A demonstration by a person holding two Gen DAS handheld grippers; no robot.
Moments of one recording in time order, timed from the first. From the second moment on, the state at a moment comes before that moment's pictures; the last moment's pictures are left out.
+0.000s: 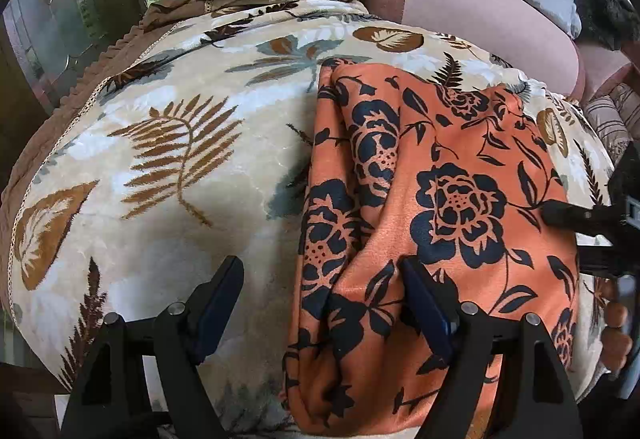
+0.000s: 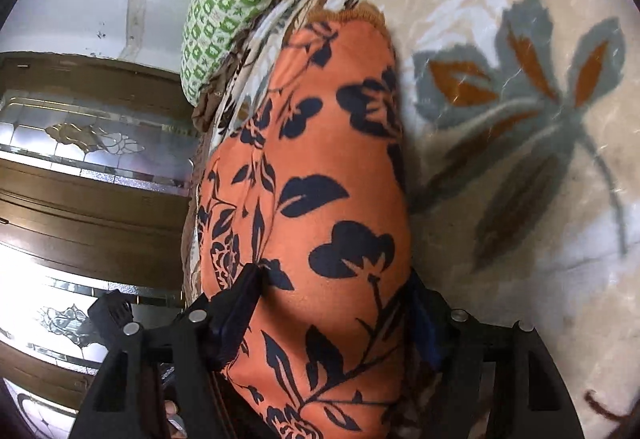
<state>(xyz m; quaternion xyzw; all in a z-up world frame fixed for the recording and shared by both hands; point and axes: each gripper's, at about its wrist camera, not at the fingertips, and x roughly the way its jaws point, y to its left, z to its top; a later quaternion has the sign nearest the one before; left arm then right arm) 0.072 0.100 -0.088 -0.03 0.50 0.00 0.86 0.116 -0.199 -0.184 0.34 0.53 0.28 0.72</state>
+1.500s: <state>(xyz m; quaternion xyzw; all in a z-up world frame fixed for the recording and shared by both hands) 0.161 -0.007 -0.065 -0.10 0.48 -0.19 0.85 0.144 -0.317 -0.099 0.20 0.47 0.25 0.82</state>
